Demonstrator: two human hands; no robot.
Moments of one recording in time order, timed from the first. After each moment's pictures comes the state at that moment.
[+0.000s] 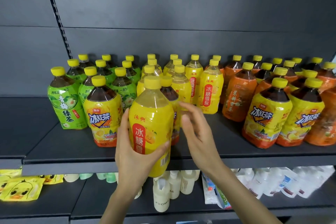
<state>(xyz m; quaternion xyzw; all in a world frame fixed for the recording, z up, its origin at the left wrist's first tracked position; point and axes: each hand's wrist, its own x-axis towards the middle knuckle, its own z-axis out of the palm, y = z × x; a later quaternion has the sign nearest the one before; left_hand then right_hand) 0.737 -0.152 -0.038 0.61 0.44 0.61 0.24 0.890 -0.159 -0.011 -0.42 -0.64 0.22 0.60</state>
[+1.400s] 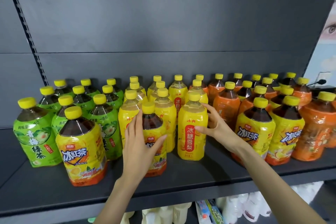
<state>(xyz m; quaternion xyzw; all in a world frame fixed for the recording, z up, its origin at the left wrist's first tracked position) 0.788 -0.058 -0.022 0.73 0.46 0.50 0.08 1.038 -0.075 0.001 -0.50 -0.61 0.36 0.50</state>
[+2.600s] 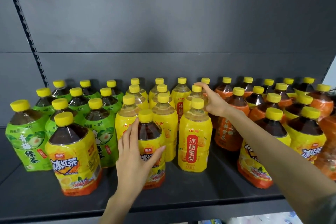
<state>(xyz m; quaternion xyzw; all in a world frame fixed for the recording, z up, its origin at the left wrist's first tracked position) 0.795 -0.051 -0.028 0.70 0.49 0.51 0.04 1.083 0.052 0.049 -0.56 -0.74 0.13 0.35</state>
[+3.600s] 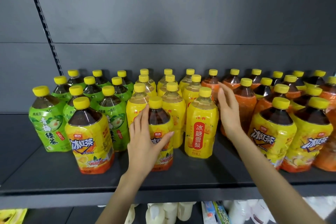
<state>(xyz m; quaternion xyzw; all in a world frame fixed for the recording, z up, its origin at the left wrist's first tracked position) 0.794 -0.058 -0.023 0.71 0.49 0.50 0.06 1.031 -0.030 0.010 -0.51 -0.52 0.18 0.66</state>
